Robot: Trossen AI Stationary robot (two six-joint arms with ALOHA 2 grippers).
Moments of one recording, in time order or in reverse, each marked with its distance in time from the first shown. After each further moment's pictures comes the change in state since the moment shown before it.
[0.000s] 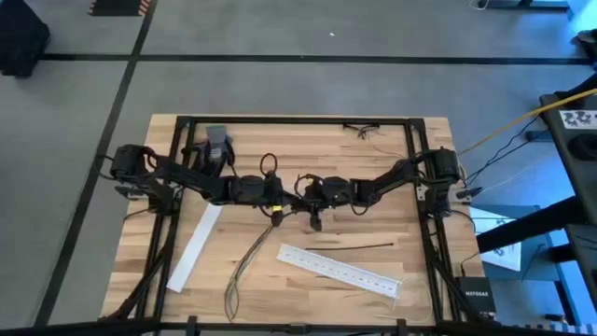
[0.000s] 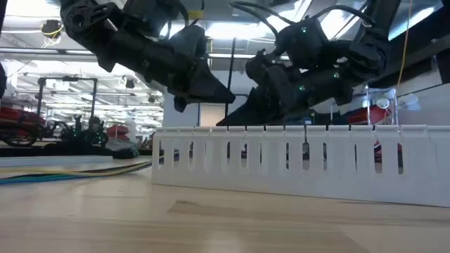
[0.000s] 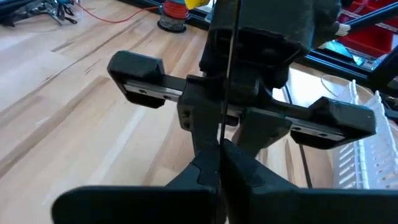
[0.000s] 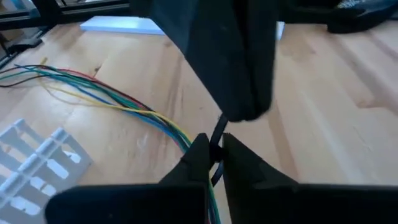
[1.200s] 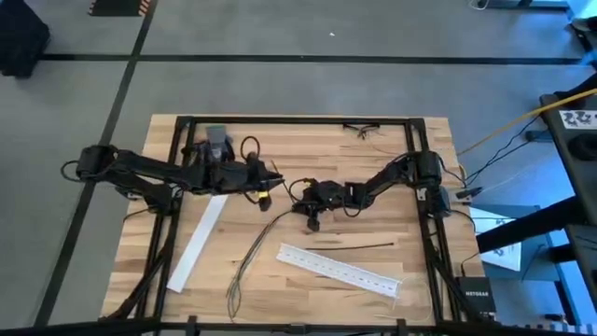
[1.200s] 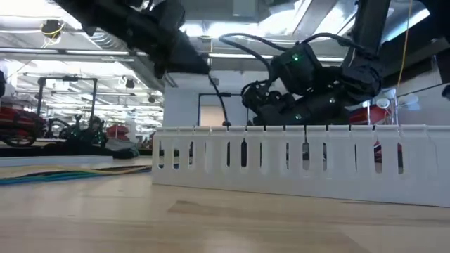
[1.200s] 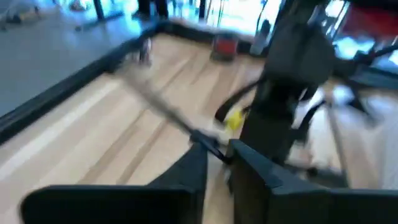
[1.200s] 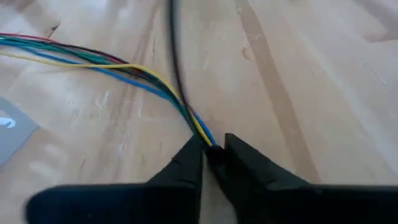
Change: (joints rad) left arm 0.019 -0.329 0.033 -0.448 -0.147 0.103; right arm -0.024 0.152 0.001 0.021 0.025 0.035
